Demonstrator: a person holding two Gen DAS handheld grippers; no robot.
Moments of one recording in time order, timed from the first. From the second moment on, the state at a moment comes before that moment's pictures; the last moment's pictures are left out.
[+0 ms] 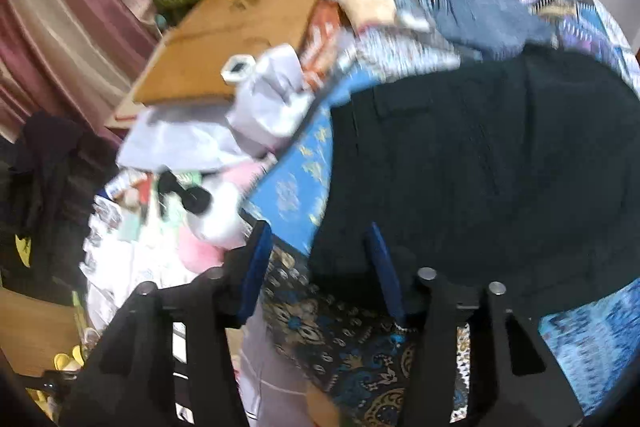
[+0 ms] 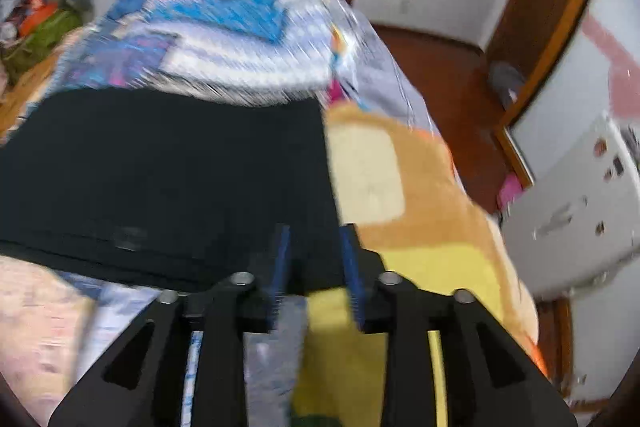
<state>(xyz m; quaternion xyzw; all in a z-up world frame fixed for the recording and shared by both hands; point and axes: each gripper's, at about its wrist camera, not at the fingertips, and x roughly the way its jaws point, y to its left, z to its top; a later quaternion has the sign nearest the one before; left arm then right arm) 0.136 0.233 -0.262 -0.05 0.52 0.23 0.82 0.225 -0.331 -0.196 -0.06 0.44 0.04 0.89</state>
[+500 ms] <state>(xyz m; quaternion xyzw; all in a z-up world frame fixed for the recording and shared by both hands) 0.214 0.153 -0.189 -0.03 0.43 0.08 0.90 0.241 -0.126 -0.152 -0.06 0.41 0.28 0.87</state>
